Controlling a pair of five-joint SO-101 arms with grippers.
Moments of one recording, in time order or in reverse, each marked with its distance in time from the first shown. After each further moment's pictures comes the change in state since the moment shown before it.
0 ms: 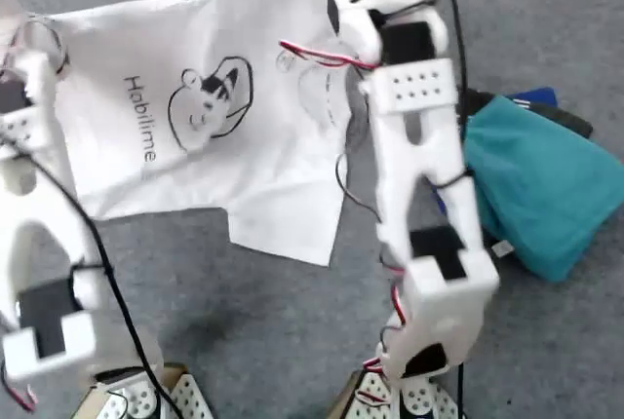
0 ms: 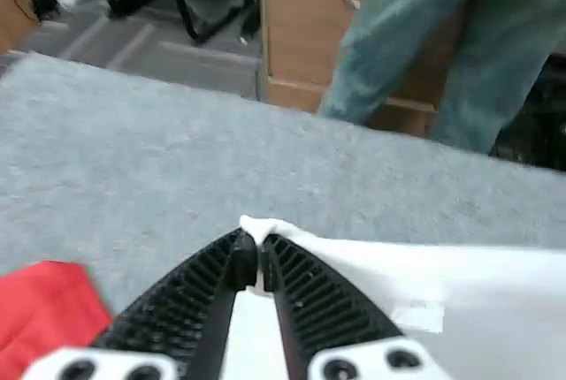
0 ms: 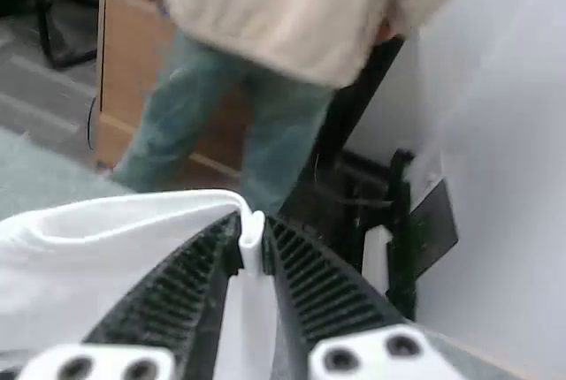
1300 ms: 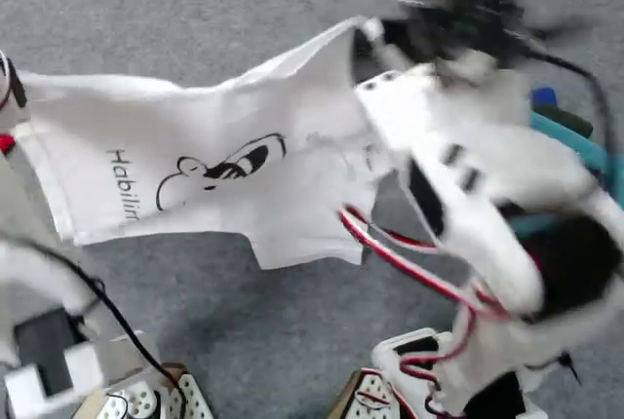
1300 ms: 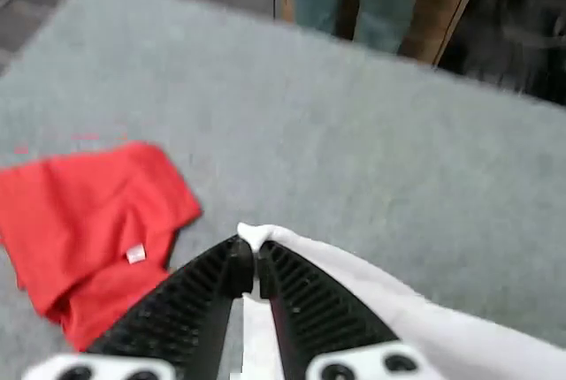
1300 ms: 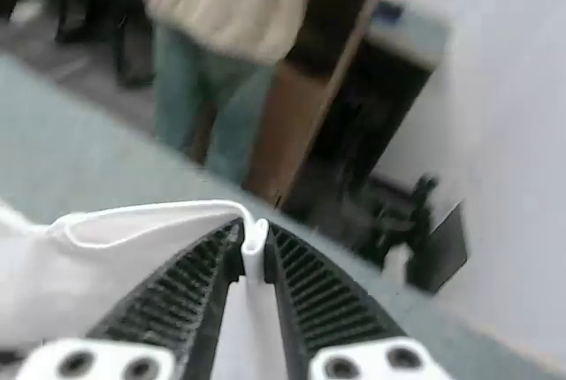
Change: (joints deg) left arm -3.7 -13.2 -41.3 63.3 -0.3; right arm -3.3 -44.3 -6.0 46.2 -4.2
